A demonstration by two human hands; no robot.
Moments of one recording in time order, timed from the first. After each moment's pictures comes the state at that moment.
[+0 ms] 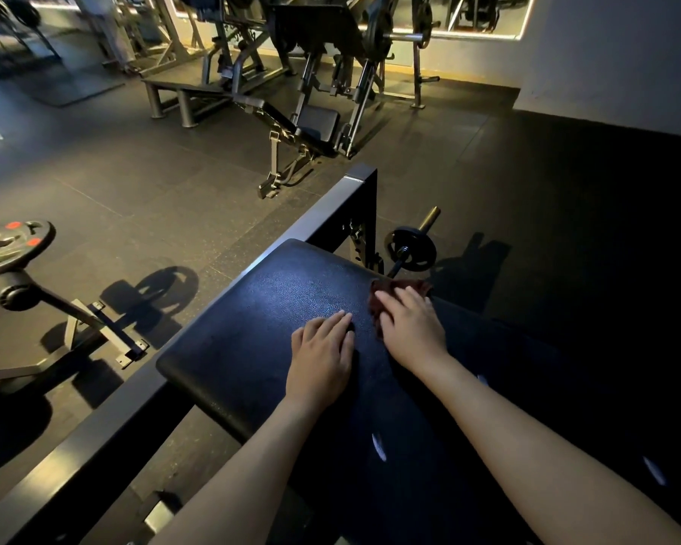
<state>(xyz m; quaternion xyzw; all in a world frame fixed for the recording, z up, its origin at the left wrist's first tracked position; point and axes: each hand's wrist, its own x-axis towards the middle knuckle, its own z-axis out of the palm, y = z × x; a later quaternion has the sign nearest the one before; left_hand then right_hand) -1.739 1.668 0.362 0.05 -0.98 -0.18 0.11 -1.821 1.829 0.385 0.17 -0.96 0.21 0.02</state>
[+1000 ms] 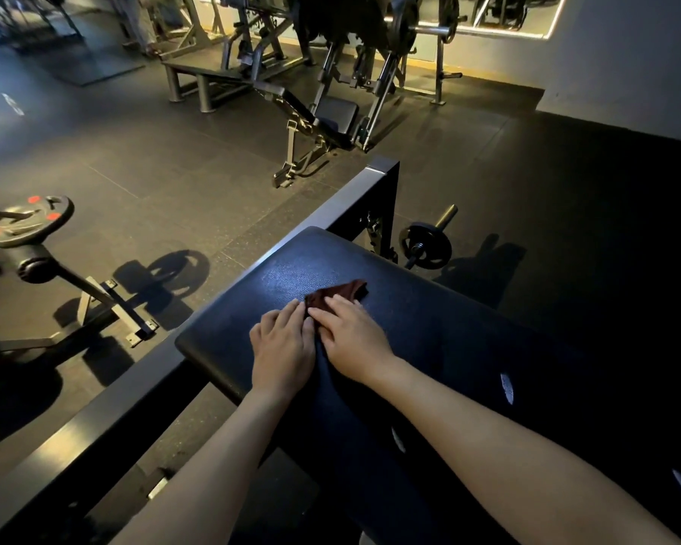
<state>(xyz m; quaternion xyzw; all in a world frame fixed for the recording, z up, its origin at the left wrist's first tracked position) -1.714 1.602 0.365 0.19 -0.96 -0.16 0.12 -1.780 1.732 0.381 0.34 -0.91 0.25 -0.04</state>
